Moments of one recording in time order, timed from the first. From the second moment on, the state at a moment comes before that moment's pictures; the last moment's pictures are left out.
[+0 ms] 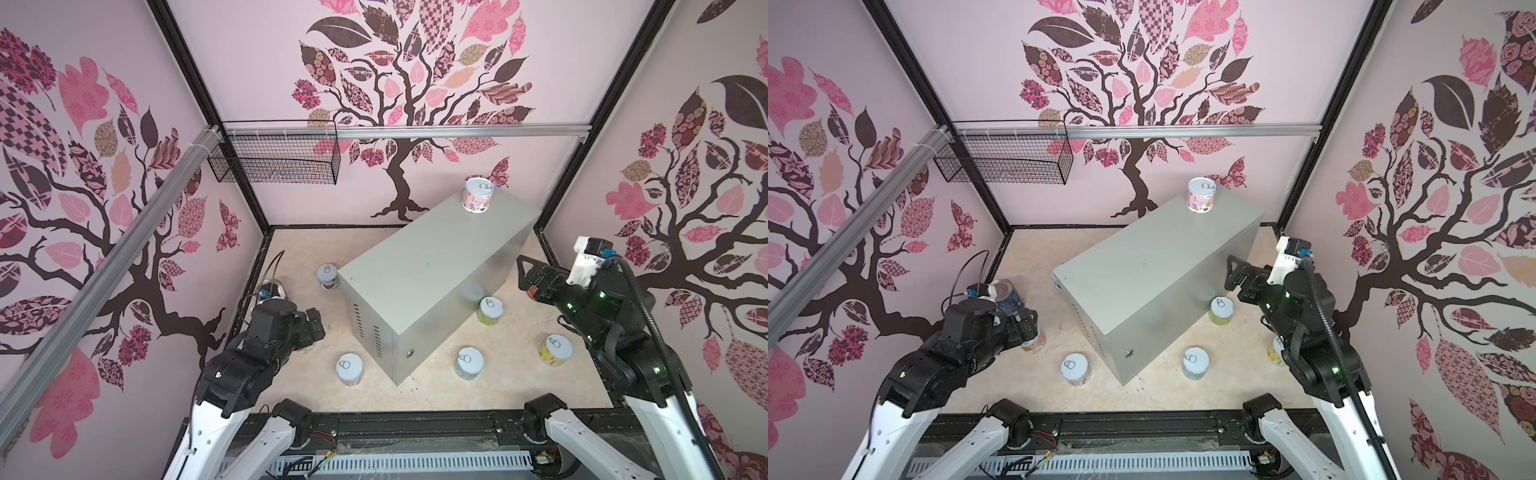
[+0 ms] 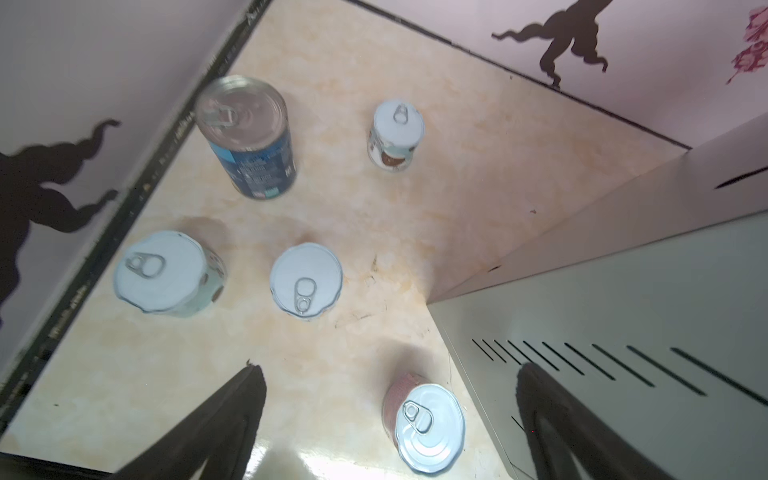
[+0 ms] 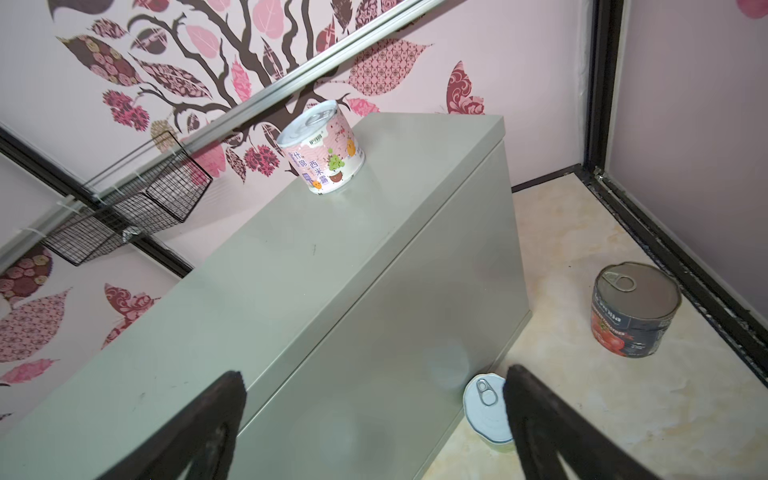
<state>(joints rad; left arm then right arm) -0.40 0.68 1.03 -1.15 -0.27 -0.59 0.32 0.70 1.19 -0.70 0.15 0.51</state>
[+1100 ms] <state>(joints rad) -0.52 0.76 0.55 -0.81 -0.07 -0.89 0.32 0.58 0.75 -0.50 0.07 0.62</state>
